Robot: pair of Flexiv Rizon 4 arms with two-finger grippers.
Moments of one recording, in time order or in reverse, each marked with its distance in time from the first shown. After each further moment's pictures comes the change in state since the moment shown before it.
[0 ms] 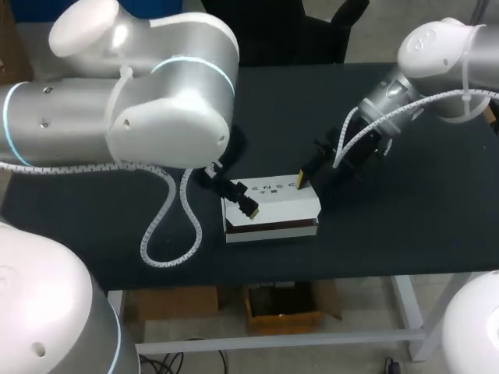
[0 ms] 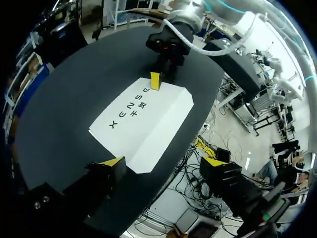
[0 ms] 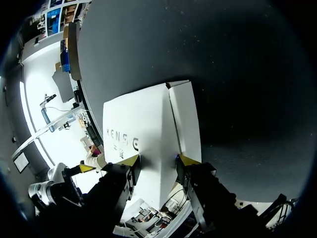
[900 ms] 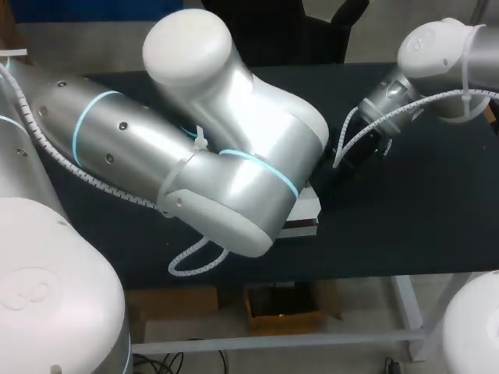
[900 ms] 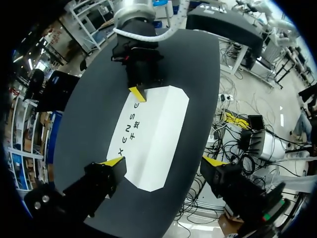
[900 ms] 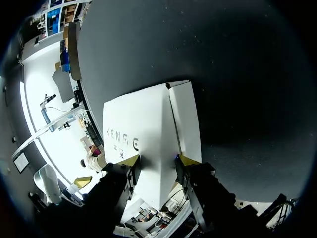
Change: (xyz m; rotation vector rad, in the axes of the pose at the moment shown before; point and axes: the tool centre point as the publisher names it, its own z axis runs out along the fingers) left arm 0.009 -0.025 0.015 -0.133 -0.289 0.358; right arm 0.000 0.000 0.000 0.000 0.000 0.000
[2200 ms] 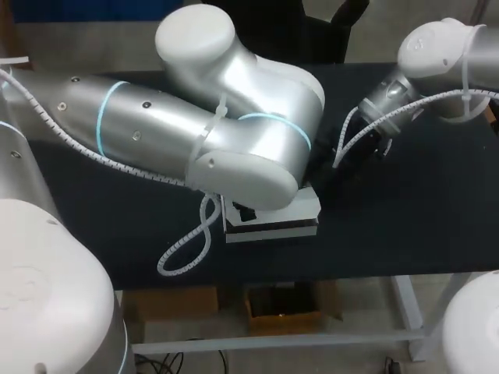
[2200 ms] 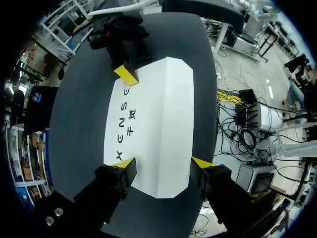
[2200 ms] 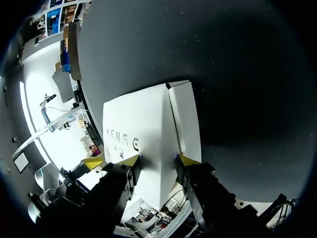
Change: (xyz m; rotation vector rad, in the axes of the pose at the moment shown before) left arm -0.028 0.019 0.044 -0.075 0.107 0.208; right arm 0.000 0.000 0.000 0.000 0.000 0.000
